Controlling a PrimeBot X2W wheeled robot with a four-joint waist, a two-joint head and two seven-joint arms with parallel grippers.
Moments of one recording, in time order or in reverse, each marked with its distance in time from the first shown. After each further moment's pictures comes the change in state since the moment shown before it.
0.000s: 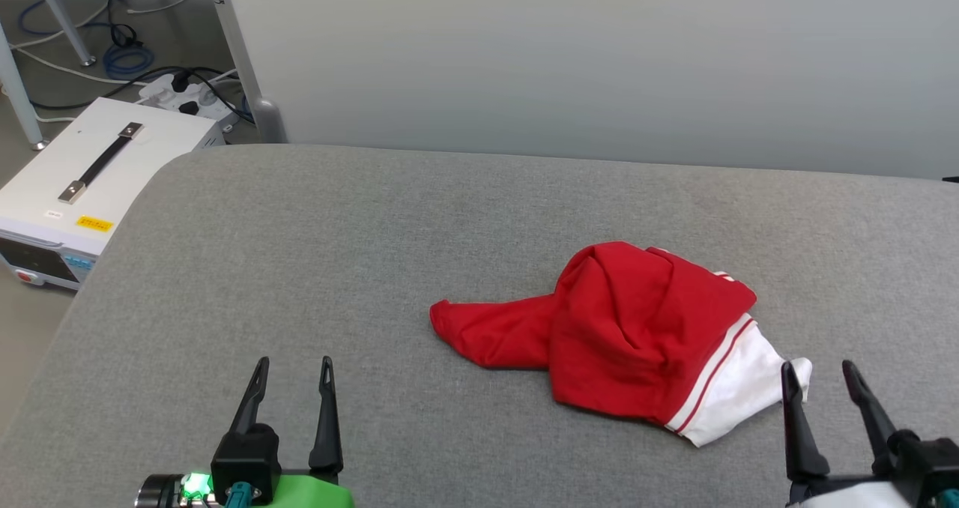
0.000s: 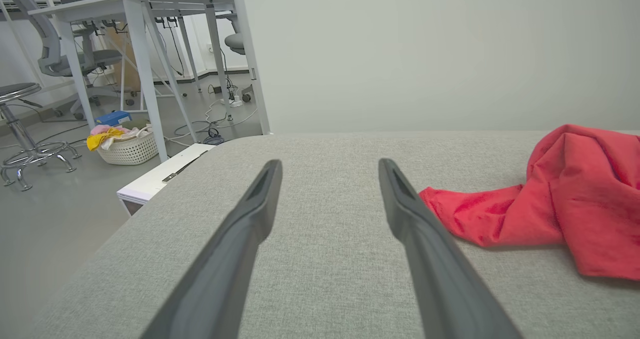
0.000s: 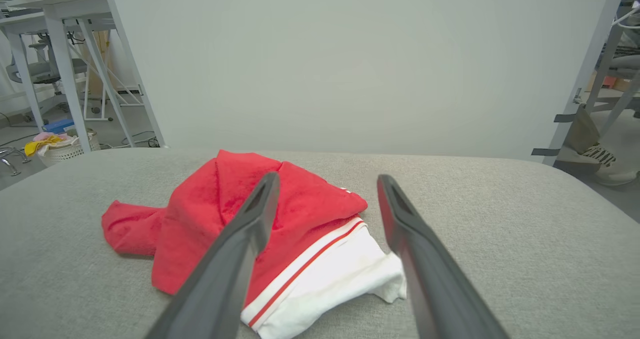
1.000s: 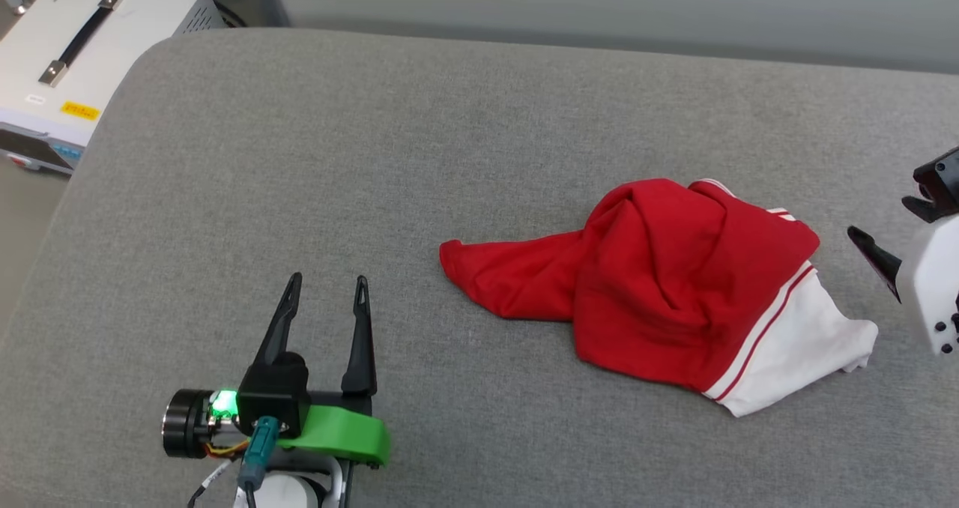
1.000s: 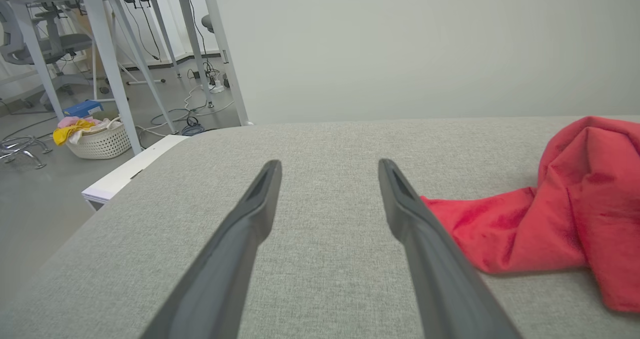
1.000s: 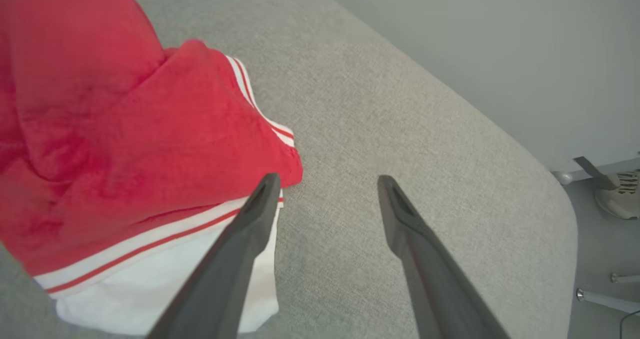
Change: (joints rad) left arm -0.147 -0.059 -0.022 -0.018 0.038 -0.035 0.000; right arm -0.664 -0.735 0.513 0.150 0.419 0.000 0.729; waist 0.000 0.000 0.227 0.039
